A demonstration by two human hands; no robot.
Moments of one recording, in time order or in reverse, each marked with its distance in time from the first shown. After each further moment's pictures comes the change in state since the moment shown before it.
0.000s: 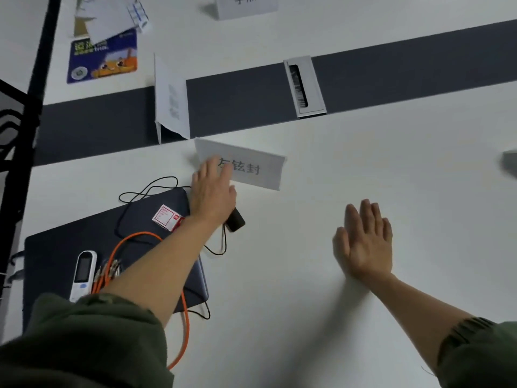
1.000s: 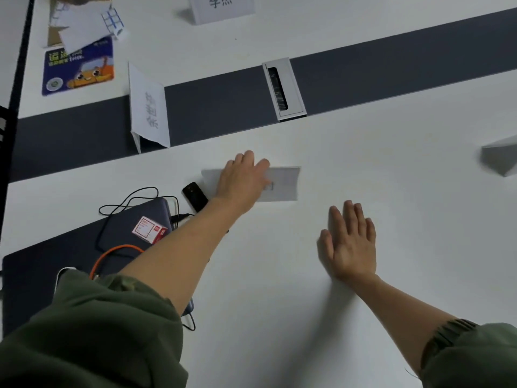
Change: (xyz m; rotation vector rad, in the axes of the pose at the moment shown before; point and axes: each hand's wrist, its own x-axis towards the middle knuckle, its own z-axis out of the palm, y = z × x) left_hand 0.052 0.084 0.001 -0.039 -0.187 0.232; right_hand 0.007 0.011 0.007 -0.025 0.026 -0.031
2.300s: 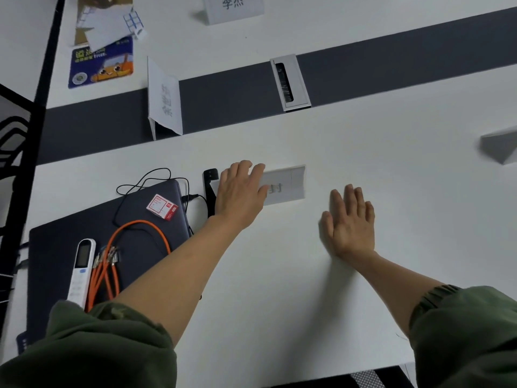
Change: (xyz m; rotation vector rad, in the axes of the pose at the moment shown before) left_hand -0.080 0.017 0.003 -0.030 0.132 -0.097; right_hand 0.001 -0.001 0.001 0.002 0.004 -0.034
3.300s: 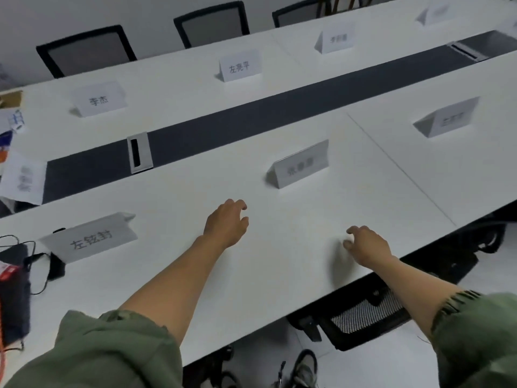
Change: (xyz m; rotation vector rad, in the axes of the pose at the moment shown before) left_hand 0.010 0.422 -0.016 -0.196 -0.231 0.018; right_hand -0.085 0.461 -0.198 0.019 -0.176 0.321
